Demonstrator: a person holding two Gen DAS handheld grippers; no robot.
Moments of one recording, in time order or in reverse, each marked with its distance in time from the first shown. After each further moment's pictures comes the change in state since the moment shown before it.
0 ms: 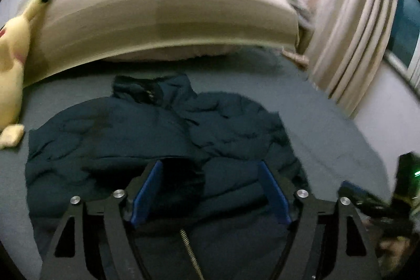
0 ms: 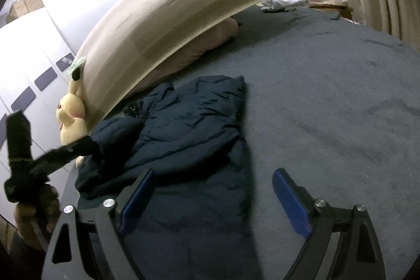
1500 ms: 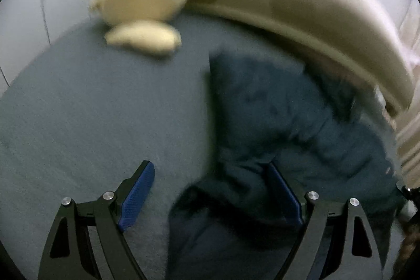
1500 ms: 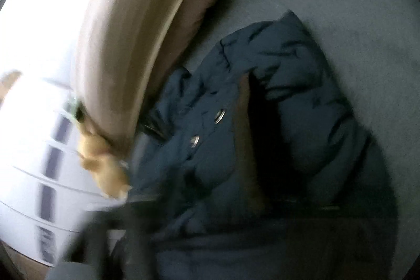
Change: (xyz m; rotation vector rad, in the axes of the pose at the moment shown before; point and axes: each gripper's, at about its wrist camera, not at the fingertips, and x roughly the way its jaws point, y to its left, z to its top) left arm -0.004 0.210 -0.082 -0.439 0.060 0.392; right arm 0.129 0.024 0.039 0.374 0.221 0.179
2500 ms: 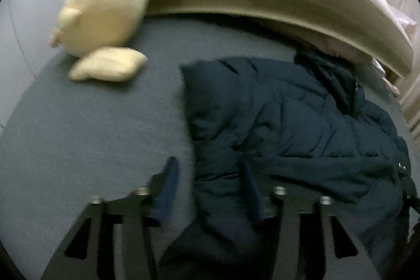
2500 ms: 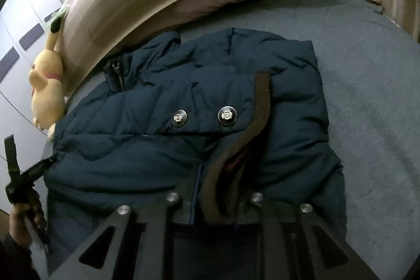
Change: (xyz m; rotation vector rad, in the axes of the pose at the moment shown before) left arm 0.013 -0.021 0.033 0.154 -0.035 0.036; right arm 0.013 0.015 -0.024 -0.439 -0.001 -0.296
